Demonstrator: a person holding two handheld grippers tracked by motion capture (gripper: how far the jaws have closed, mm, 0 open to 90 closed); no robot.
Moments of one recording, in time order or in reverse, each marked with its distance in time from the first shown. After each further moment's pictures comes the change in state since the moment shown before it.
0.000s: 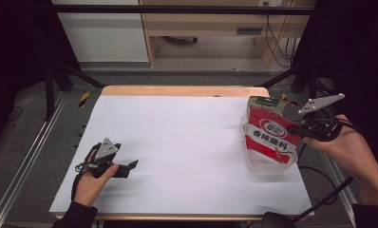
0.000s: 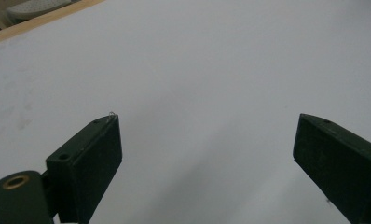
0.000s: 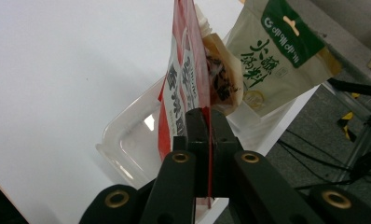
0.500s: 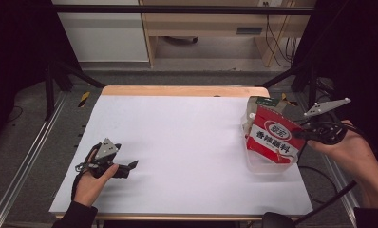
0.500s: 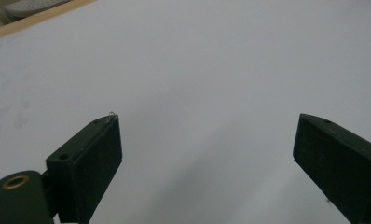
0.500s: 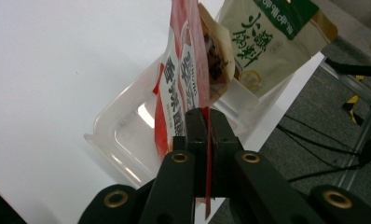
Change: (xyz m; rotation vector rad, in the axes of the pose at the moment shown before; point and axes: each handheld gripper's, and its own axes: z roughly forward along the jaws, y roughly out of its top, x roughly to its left) left arm 0.000 -0.001 0.001 0.009 -0.008 0.000; right arm -0.010 -0.019 0.003 0.016 -0.010 0.066
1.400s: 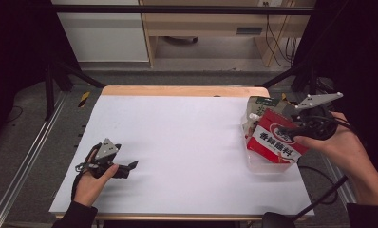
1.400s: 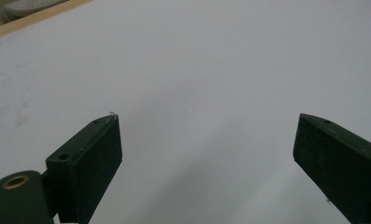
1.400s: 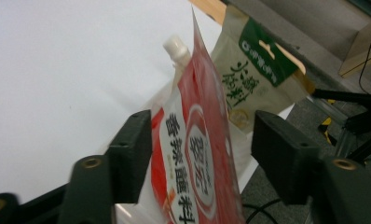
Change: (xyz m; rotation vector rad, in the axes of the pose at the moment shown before) left arm 0.000 0.000 0.000 0.002 0.005 0.002; right arm 0.019 0.032 -0.002 -0.092 -0.079 -0.036
